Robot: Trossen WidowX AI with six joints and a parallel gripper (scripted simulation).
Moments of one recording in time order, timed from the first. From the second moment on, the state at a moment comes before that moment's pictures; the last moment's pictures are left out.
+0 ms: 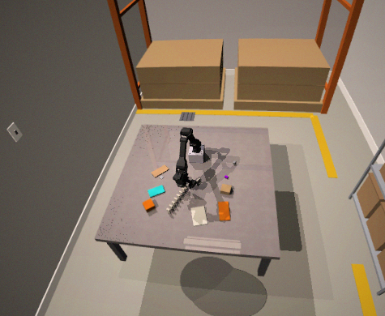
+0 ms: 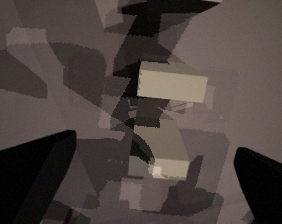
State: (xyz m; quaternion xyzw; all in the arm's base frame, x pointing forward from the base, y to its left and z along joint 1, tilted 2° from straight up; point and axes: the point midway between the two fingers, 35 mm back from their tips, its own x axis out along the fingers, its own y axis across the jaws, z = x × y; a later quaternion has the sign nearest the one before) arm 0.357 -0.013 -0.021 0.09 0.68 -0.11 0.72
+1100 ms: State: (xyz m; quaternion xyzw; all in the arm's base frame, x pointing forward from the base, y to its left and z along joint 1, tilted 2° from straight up) arm 0.310 -0.056 0.061 -0.16 0.68 0.13 0.70
